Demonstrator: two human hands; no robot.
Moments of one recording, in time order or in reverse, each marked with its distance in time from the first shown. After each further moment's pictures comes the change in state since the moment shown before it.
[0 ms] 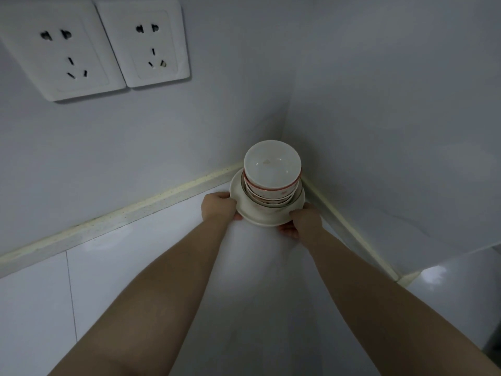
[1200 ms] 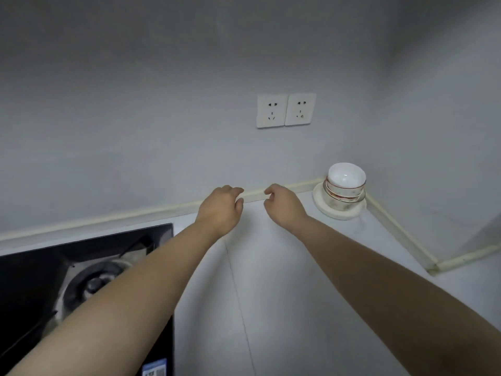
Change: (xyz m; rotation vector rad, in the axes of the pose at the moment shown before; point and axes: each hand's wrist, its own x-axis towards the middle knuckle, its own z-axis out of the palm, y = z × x) left_hand -0.246 -0.027 -0.282 0.973 0.251 0.746; right_hand -0.323 0.021 0.120 -0.956 -0.280 -0.895
